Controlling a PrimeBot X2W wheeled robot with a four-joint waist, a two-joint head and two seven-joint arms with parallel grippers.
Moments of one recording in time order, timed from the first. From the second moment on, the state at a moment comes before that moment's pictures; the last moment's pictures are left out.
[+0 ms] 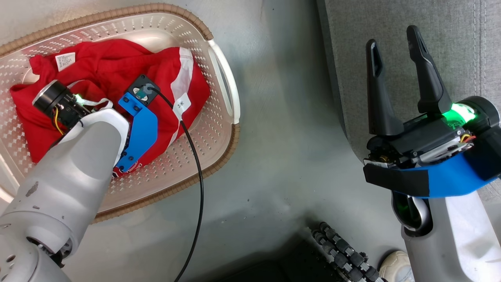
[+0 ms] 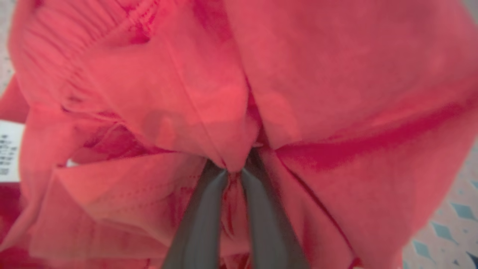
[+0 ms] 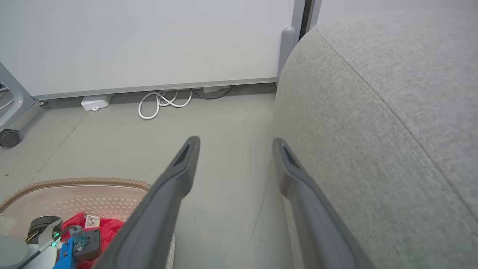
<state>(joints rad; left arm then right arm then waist) -1.13 0.25 -1.28 1.27 -0.52 -0.10 0.31 -0.45 -0.05 0.14 -0.10 0.22 0.13 -0.26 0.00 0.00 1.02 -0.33</state>
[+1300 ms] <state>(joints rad) -0.94 0.06 -1.25 1.15 -0.71 -0.13 -0.25 -0.28 -0.05 0.06 0.09 0.11 0.13 -0.26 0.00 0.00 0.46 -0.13</state>
